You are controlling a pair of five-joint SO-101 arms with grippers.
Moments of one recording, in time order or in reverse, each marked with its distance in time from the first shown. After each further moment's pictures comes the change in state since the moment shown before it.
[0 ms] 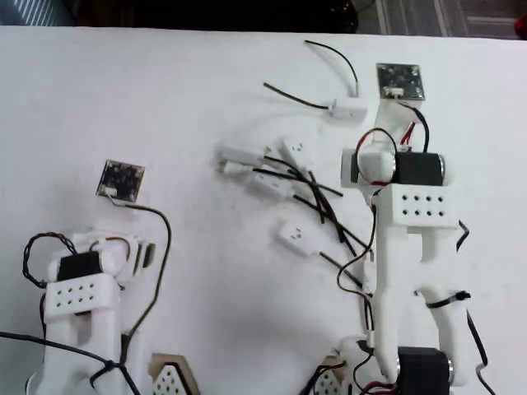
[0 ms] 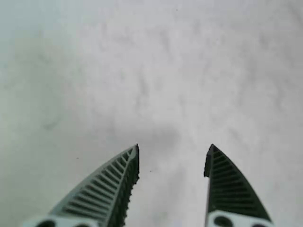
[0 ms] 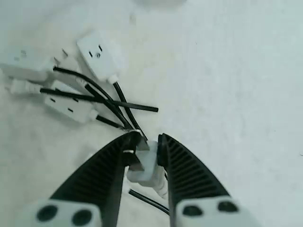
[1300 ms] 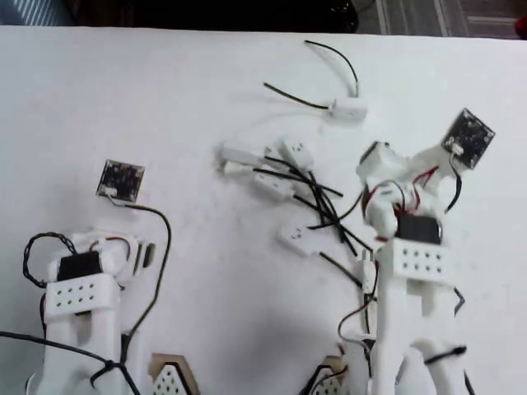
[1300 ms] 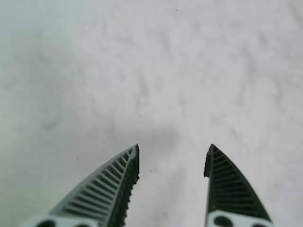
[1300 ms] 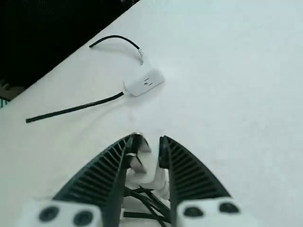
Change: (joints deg) left arm 0.0 0.0 0.0 0.0 0.0; right arm 6.5 -19.0 34.8 -39.3 -21.4
